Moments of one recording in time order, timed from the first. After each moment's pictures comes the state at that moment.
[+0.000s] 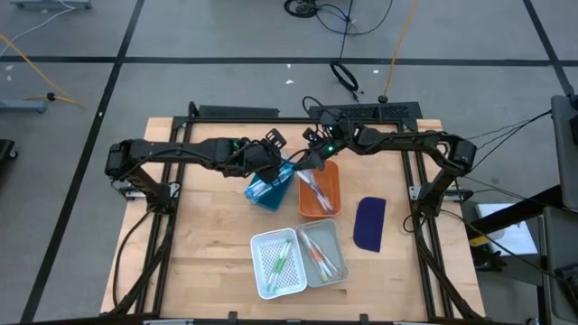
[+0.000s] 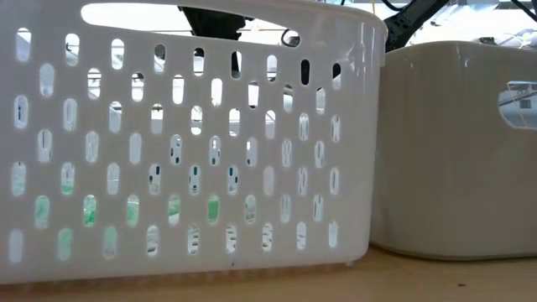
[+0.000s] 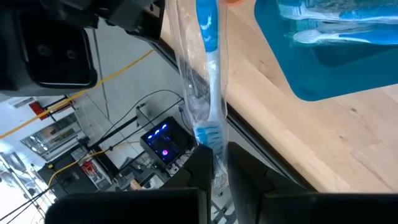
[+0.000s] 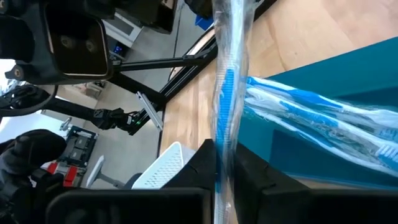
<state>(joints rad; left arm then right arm) 0.07 1.60 1.45 -0.82 -0.63 1.25 -0.44 1.68 1.06 0.20 -0.88 0.59</state>
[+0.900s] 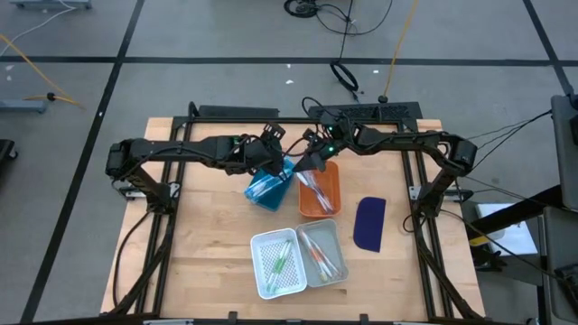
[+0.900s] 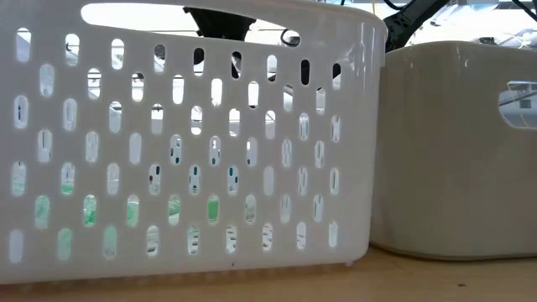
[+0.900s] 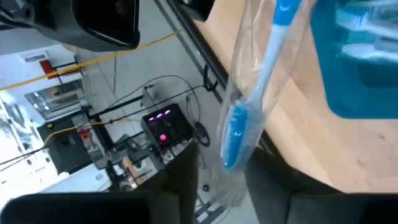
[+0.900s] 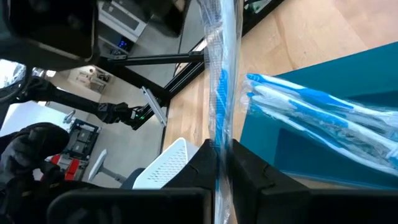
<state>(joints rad) 0.09 1.60 1.45 -0.71 -0.68 1.14 -0.45 1.68 1.06 0.19 -0.89 0.56</state>
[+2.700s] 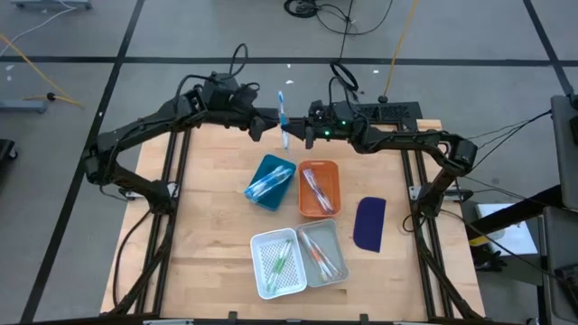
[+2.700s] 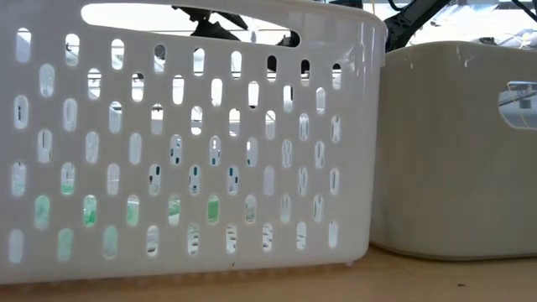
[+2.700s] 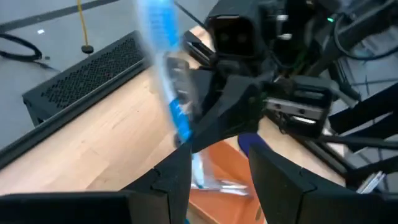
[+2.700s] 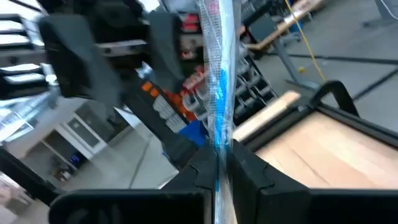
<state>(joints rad) 0.49 1.39 1.45 -0.56 0.25 -0.38 -0.46 1.68 1.06 0.66 -0.42 0.65</state>
